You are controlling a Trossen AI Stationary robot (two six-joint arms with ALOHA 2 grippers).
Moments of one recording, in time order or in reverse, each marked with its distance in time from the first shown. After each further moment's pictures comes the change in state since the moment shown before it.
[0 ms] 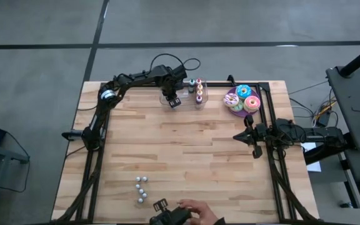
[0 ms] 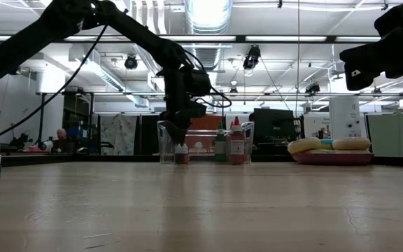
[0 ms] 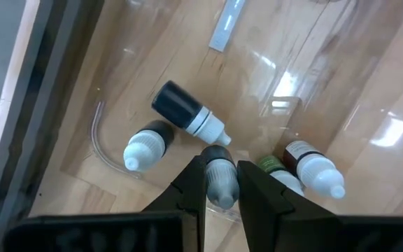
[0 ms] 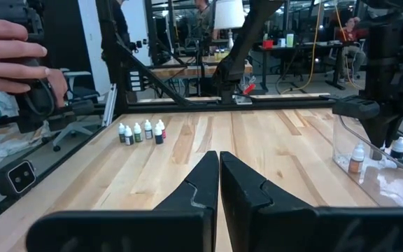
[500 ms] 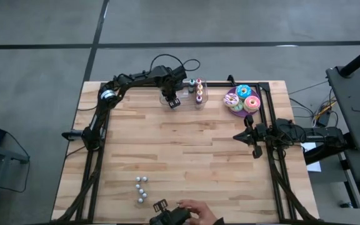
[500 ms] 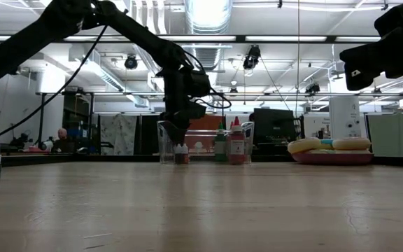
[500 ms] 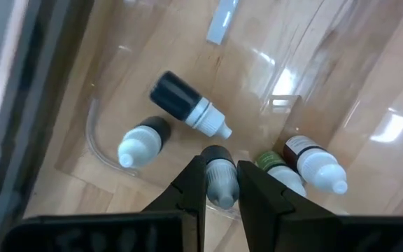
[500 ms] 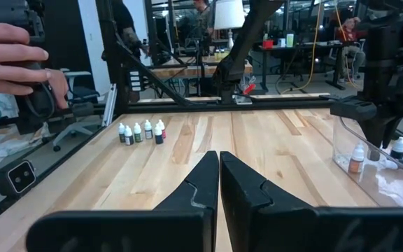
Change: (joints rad) left arm 0.000 -0.001 -0.013 0.001 0.005 0.010; right arm 0.000 0.000 0.000 0.000 0.000 0.000
